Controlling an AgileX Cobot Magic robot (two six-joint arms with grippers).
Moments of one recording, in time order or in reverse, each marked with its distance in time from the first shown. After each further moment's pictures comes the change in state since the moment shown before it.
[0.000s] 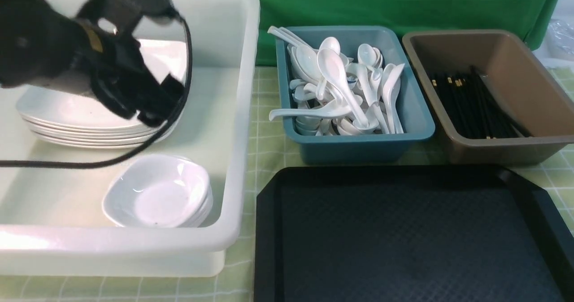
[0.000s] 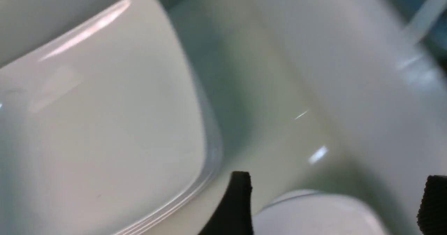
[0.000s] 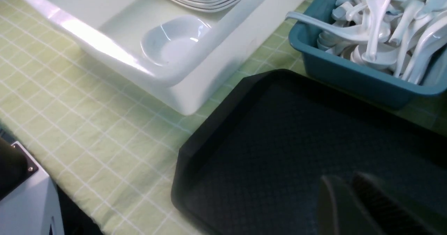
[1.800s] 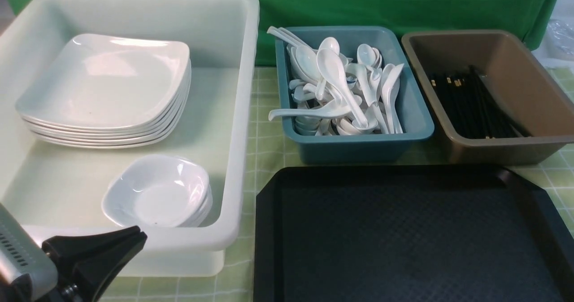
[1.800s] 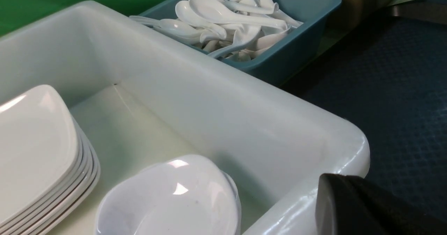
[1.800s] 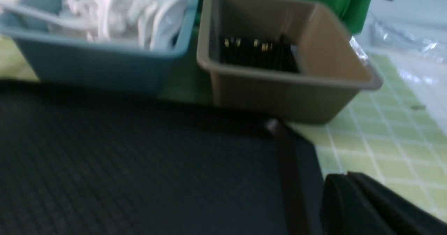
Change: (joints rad) right arm -0.893 -0.532 0.915 0.157 -0.665 -0.429; left arm -0.234 -0.790 0.877 -0.119 -0.486 0.089
